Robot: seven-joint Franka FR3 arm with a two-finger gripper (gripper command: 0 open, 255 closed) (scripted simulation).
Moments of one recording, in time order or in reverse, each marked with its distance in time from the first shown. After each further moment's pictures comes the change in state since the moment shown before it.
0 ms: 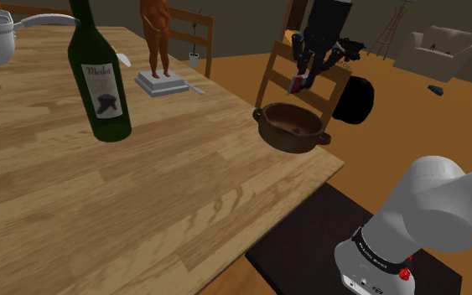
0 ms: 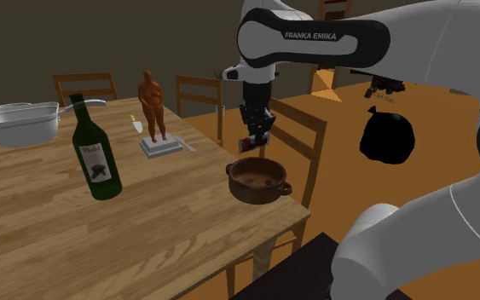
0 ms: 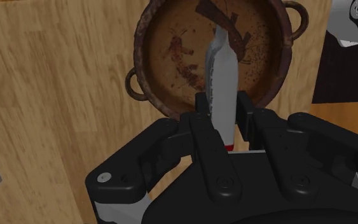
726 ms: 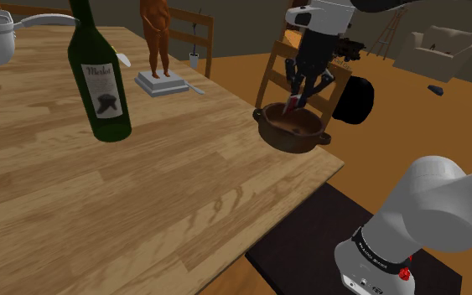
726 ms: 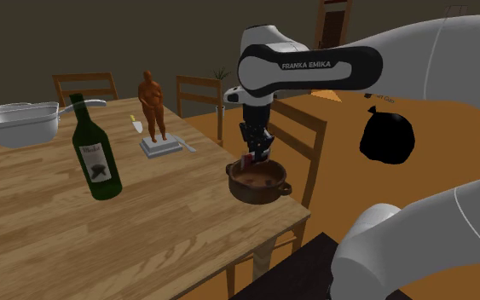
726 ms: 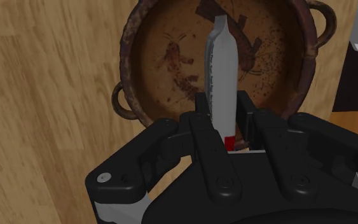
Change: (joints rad) arm -0.001 -0.031 -0.003 -0.170 -0.002 0.138 0.004
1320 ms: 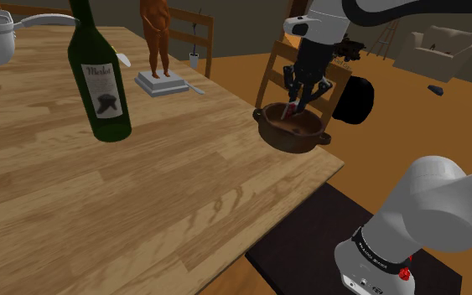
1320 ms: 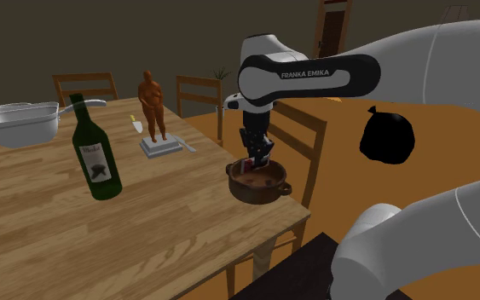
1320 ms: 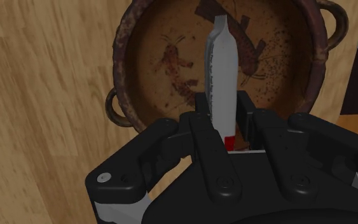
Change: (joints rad) arm 0.000 -0.007 0.000 -0.052 -0.001 0.045 0.002
